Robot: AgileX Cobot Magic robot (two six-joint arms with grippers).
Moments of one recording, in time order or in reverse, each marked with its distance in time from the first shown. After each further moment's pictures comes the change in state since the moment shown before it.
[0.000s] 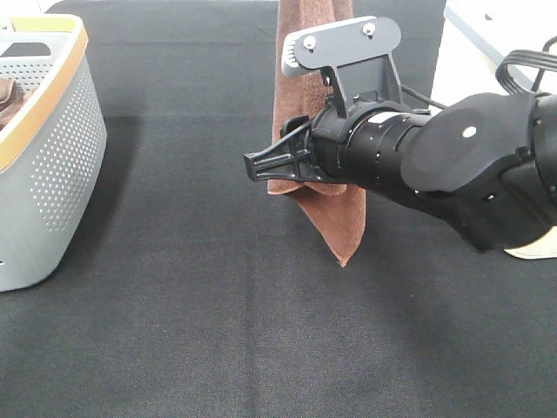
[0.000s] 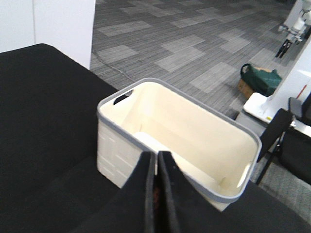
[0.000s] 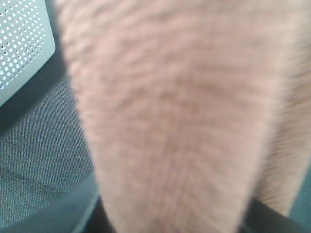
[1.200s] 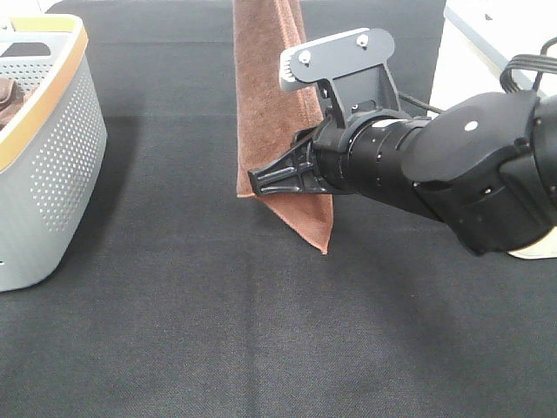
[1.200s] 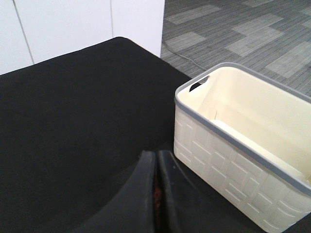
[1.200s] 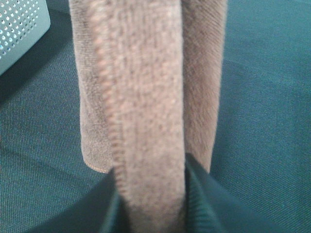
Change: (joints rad) left arm 0.000 0.000 0.000 0.413 -0.017 -0.213; right arm 0.000 0.000 0.000 0.112 0.034 -0.148
